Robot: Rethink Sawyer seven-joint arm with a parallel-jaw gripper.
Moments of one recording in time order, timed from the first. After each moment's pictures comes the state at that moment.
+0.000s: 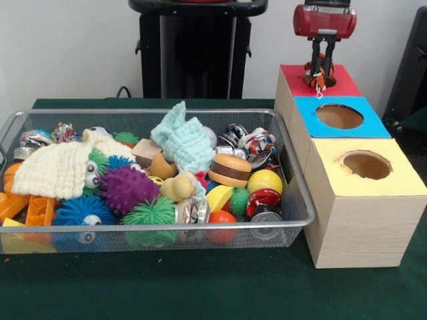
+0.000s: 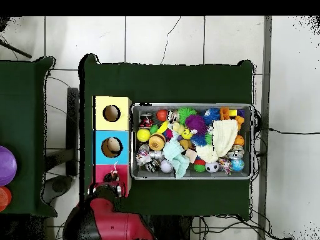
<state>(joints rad) 0.19 -0.87 -0.10 2.27 0.12 -0.15 1.62</state>
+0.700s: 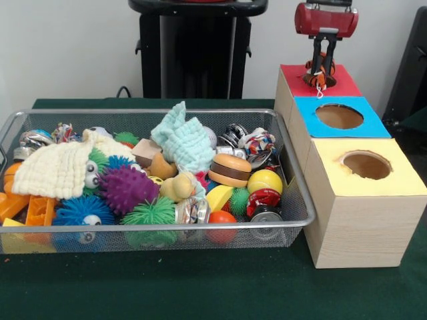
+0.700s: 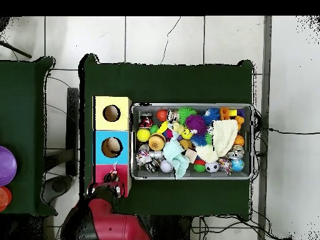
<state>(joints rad) 0.22 -0.87 -0.12 2.27 0.15 -0.15 1.62</state>
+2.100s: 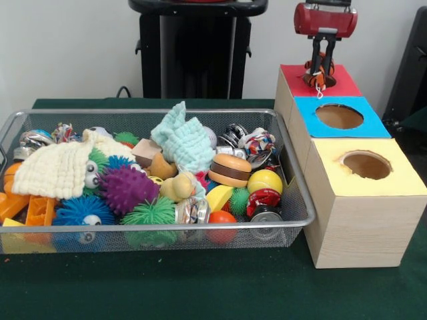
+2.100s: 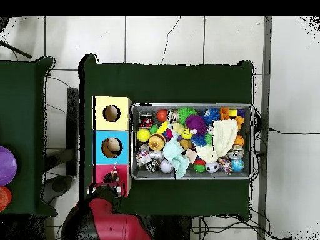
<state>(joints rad) 0.21 -0.87 -0.12 2.27 0.15 -0.15 1.62</state>
